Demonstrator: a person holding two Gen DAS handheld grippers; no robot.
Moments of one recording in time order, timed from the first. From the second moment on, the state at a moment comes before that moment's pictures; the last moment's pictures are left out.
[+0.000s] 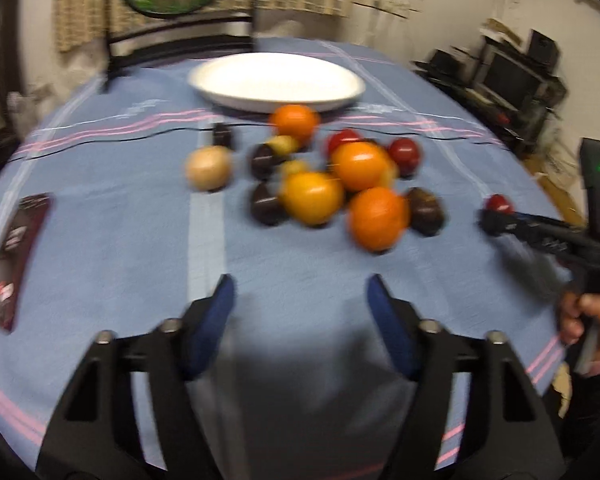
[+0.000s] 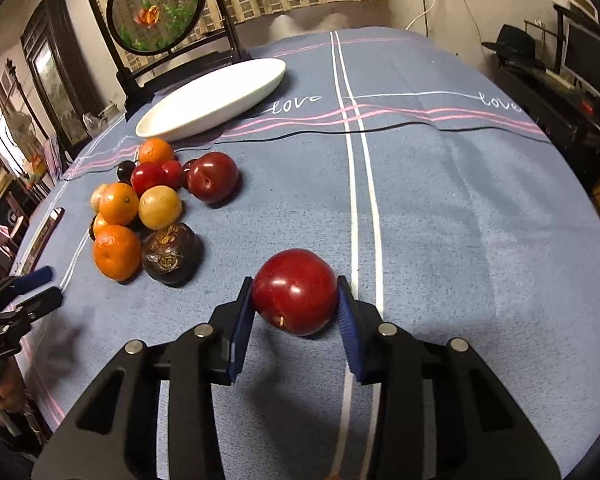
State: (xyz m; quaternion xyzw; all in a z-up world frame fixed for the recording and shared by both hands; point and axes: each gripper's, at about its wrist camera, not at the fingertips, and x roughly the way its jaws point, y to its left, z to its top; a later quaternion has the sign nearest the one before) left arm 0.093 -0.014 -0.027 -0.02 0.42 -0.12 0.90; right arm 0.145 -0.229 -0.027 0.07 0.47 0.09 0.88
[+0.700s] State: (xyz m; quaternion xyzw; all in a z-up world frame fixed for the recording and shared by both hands) left arm 0.153 -0.073 -0.042 0.00 0.46 -0.16 0.87; right arm 0.146 -0.229 -0.030 0.08 0.47 0.12 0.87
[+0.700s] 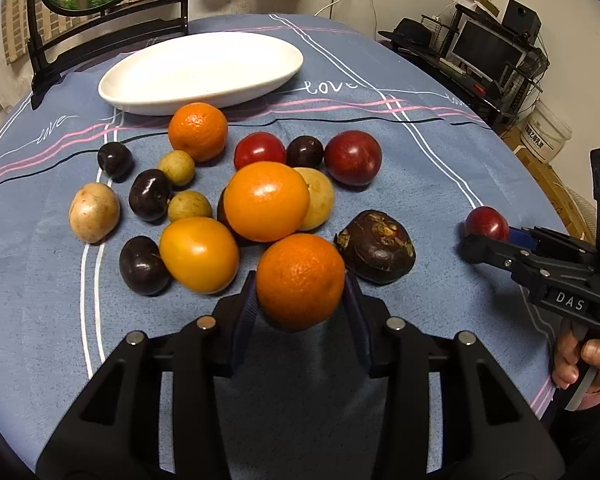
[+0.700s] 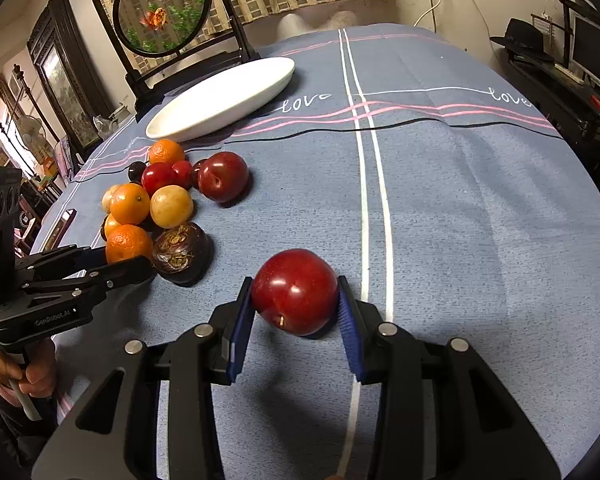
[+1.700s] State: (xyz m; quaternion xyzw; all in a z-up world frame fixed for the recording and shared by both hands) left arm 0.355 0.040 -0.013 -0.10 0.45 -0.08 0.89; right arm 0.369 -0.097 -0.014 -0.02 0.44 0.18 0.88
